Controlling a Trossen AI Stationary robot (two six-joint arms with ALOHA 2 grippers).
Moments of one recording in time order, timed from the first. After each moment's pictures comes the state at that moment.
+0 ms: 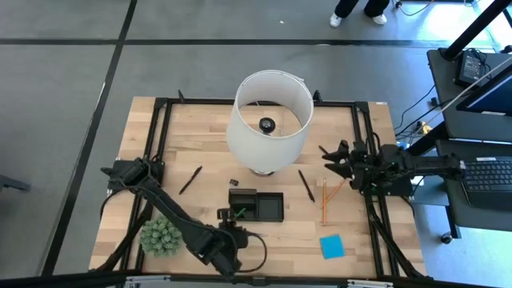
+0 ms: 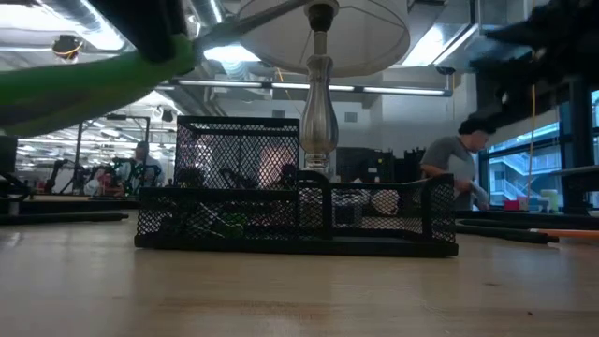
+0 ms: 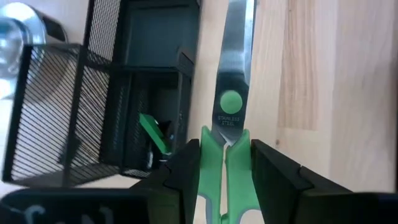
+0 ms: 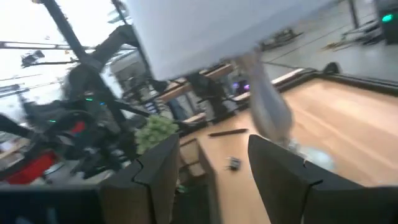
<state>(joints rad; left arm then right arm) -0.69 2.03 1.70 -1.01 -0.50 -0.71 0.06 0.12 0.12 0.08 0.06 0.45</state>
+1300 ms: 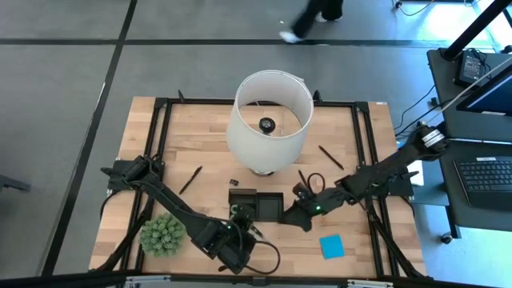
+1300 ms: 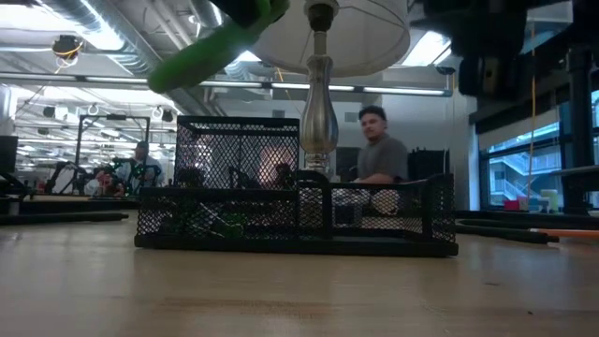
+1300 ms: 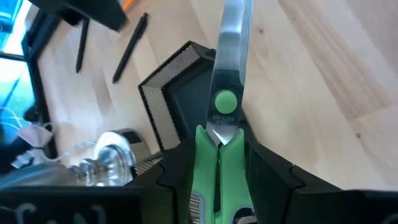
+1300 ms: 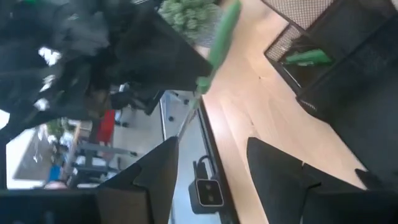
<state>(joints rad) -0.64 2.03 1.79 -1.02 -0.63 -0.01 0.50 1.45 0.70 0.41 0.16 1.21</state>
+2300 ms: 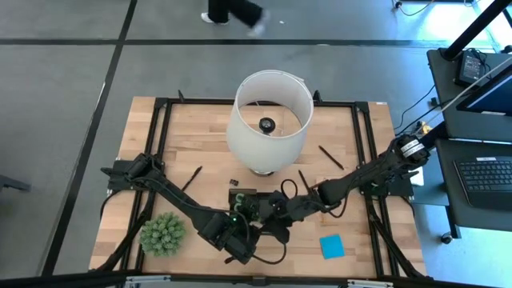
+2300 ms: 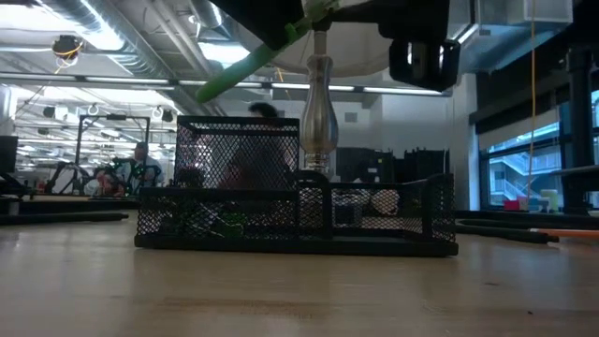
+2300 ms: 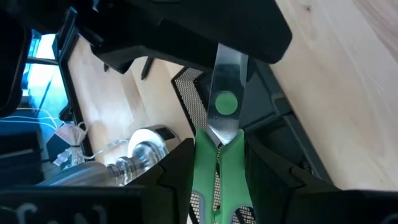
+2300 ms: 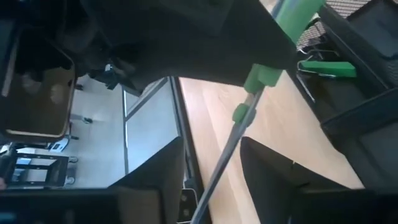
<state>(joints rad) -0.58 2.03 1.79 -1.02 -0.70 0.11 0.45 1.69 1.06 0.11 0.04 1.02</state>
